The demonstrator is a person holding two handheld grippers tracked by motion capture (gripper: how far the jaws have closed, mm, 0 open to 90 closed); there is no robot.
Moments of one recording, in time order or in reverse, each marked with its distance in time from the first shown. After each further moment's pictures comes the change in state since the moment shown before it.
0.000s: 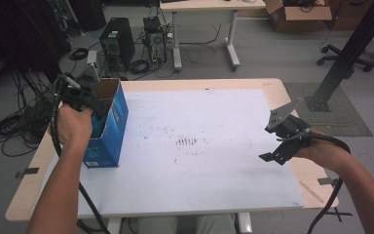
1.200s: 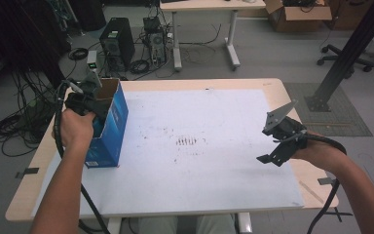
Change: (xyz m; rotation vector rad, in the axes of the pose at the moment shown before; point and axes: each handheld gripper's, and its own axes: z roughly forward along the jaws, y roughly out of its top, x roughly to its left) left arm 0.002 -0.001 0.020 0.021 -0.037 0.004; right arm 0.002 0.001 0.009 0.011 0.022 0.001
